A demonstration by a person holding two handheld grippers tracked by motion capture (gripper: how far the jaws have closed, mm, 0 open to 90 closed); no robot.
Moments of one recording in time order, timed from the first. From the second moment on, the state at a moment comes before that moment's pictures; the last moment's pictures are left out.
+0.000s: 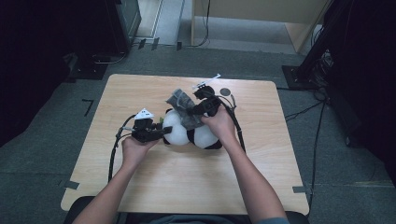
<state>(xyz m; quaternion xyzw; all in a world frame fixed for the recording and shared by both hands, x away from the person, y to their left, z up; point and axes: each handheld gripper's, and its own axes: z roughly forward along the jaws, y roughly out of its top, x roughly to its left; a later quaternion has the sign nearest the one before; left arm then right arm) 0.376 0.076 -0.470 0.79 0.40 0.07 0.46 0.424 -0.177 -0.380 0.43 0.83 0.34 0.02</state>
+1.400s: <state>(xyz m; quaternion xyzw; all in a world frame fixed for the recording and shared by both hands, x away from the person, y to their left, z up) 0.373 0.078 -0.484 0.78 0.36 0.03 0.51 0.394 -0.288 -0.398 0.51 0.78 0.36 0.04</state>
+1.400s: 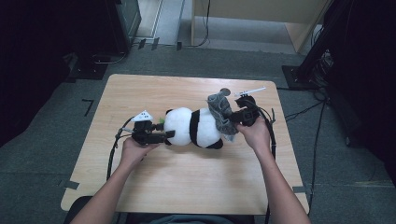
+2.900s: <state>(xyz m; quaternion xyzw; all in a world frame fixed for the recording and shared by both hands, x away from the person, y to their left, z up) 0.366 0.063 -0.484 0.78 0.38 0.08 0.49 0.374 -0.306 -0.475 0.55 0.74 0.38 0.05</state>
